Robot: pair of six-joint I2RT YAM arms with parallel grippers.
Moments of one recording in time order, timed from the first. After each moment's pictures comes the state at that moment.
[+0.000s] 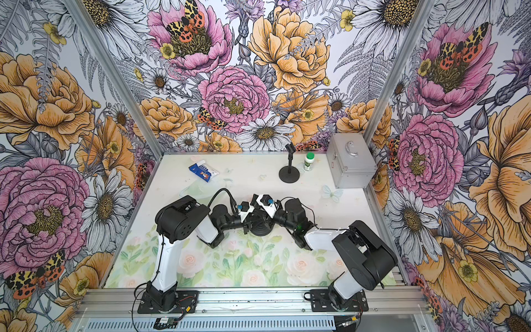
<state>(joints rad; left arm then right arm) -0.58 2.18 0.66 1.41 0.78 -0.01 0.66 1.54 0.50 0.84 -0.25 -0.14</state>
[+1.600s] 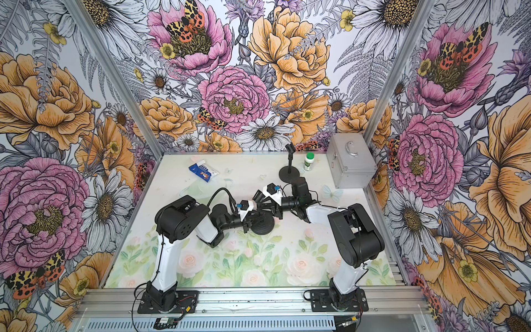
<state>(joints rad) -0.57 2.18 0.67 1.40 0.76 -0.02 0.37 1.72 0.84 0.36 -1.08 -0.38</state>
